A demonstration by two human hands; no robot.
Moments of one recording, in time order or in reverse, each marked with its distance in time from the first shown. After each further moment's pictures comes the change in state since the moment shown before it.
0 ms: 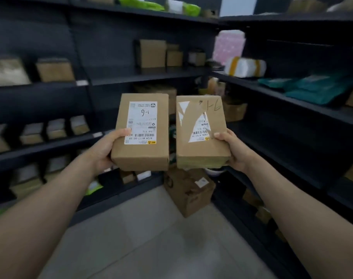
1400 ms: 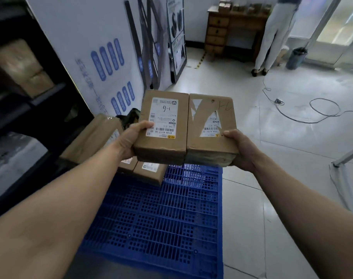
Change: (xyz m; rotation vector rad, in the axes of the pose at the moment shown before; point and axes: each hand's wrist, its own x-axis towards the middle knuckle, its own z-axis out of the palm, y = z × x) left_hand -0.613 -0.446 0.740 0.766 -2.052 -0.643; right_hand -0.970 0.354 -0.090 0.851 2.125 -0.226
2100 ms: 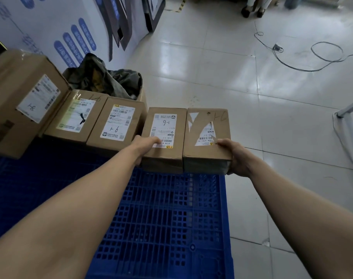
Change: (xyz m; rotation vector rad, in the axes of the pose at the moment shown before) left_hand 0.210 -0.252 0.017 0.468 0.190 -0.345; right_hand 0.156 0.235 -0.113 -0.105 0.236 0.377
